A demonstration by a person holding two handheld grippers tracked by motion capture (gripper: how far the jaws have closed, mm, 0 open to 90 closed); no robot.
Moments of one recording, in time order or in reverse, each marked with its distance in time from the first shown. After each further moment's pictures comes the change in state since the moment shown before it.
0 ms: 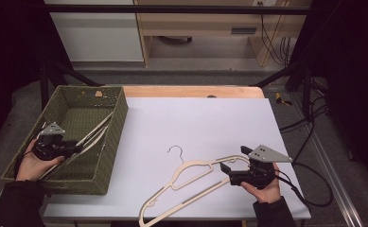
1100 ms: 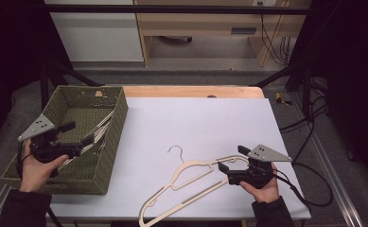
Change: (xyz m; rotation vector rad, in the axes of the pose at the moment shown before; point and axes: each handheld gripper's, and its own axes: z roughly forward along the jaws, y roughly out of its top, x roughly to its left) left arm -0.079 0.046 -0.056 -0.474 -0.057 -0.073; right arm 0.001 0.000 0.004 -0.032 0.036 0.027
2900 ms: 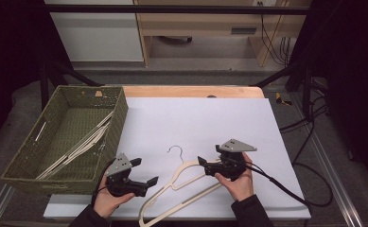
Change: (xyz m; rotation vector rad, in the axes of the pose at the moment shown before) left arm -0.124 -0.085 0.093 0.148 -0.236 0.004; right arm 0.025 0.004 0.068 0.135 -0.024 0.040
